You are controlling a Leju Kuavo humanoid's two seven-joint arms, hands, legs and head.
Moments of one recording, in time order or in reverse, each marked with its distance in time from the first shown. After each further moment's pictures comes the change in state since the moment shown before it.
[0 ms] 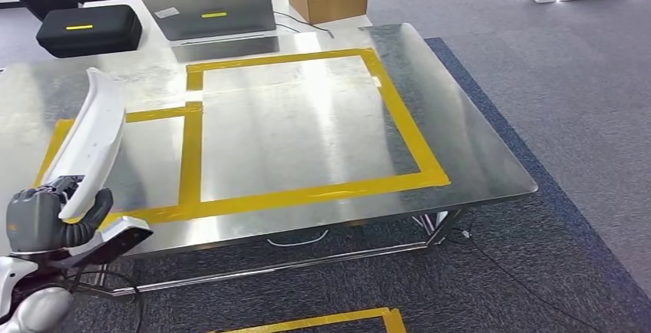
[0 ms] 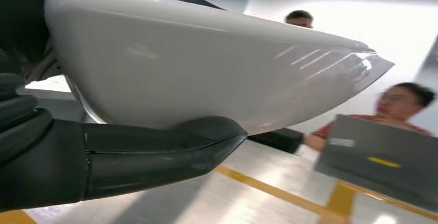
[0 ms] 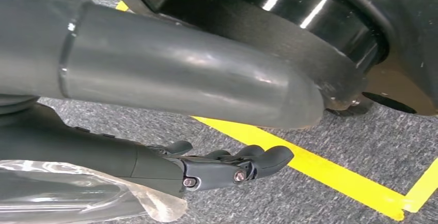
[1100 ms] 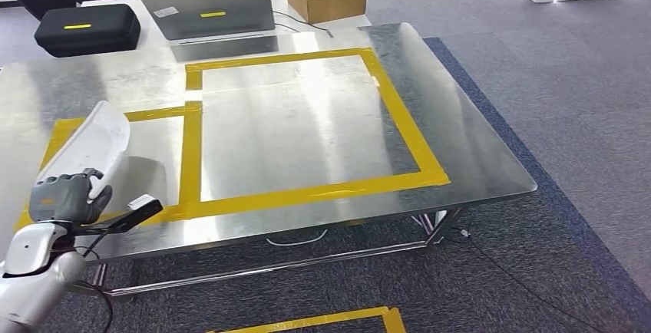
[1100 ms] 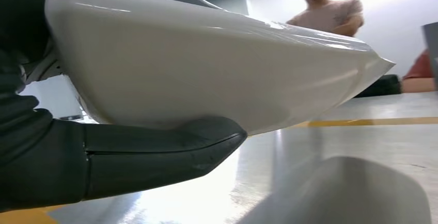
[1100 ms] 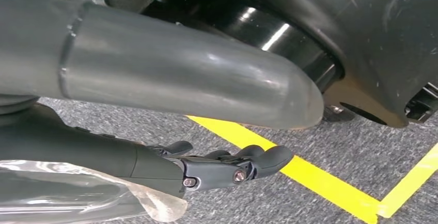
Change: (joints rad) left arm -0.308 -0.017 -0.018 0.648 -0.353 0.000 0.103; right arm -0.019 0.000 0.040 -0.027 0.027 0.027 0.023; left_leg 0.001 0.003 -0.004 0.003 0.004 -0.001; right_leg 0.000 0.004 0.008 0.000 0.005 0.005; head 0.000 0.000
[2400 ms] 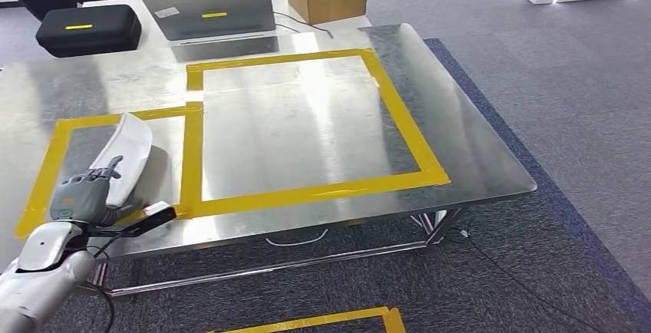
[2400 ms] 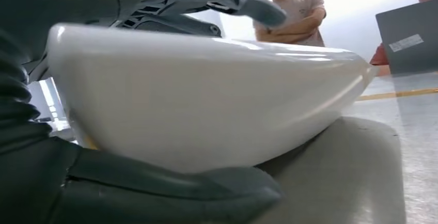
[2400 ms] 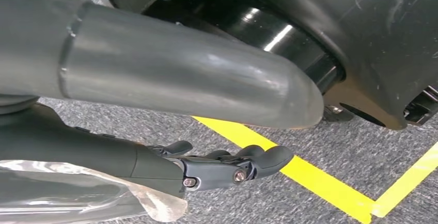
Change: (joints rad) left arm -0.059 0.008 -0.112 0.116 0.088 0.012 -0.053; right arm -0.003 -0.007 0.021 -0.003 0.007 0.003 -0.003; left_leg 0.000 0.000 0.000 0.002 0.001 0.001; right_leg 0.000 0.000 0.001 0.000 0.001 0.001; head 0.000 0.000
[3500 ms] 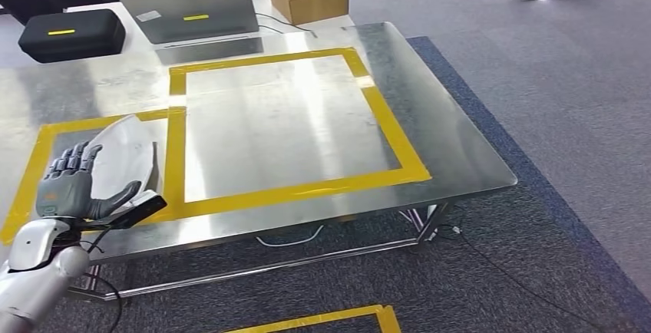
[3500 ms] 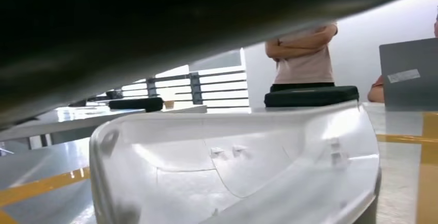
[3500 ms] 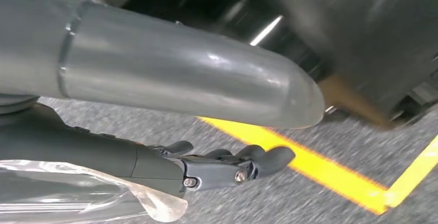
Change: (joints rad) left arm 0.046 0.002 0.078 -0.111 0.081 0.015 -0.004; right arm 0.001 -0.008 0.000 -0.002 -0.021 -0.012 -0.005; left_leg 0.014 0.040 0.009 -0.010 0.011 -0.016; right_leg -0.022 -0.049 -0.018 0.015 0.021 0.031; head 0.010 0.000
